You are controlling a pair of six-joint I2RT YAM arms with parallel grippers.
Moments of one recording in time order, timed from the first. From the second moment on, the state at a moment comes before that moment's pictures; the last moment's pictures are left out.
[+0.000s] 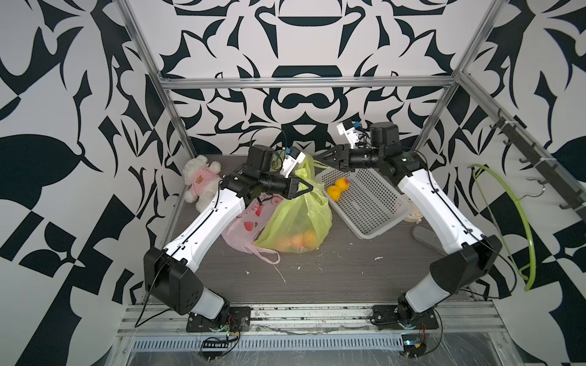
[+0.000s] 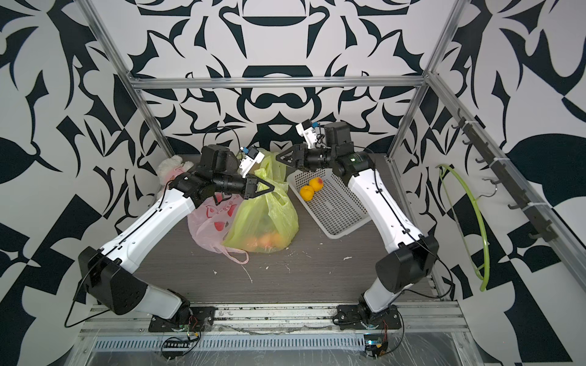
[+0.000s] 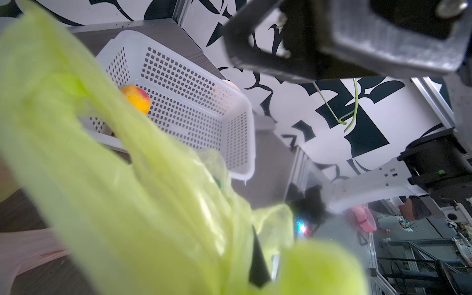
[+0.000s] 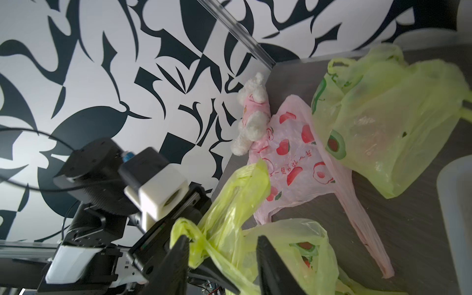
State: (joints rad) left arm -0.52 1.49 1.46 -0.58 0.81 -0.20; right arm 0.38 1.65 1.76 -0.59 -0.84 0.61
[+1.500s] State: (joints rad) left arm -0.45 1.48 1.36 -0.50 0.71 -0.27; right arm 0.47 1.54 1.60 -0.44 -0.83 0.76
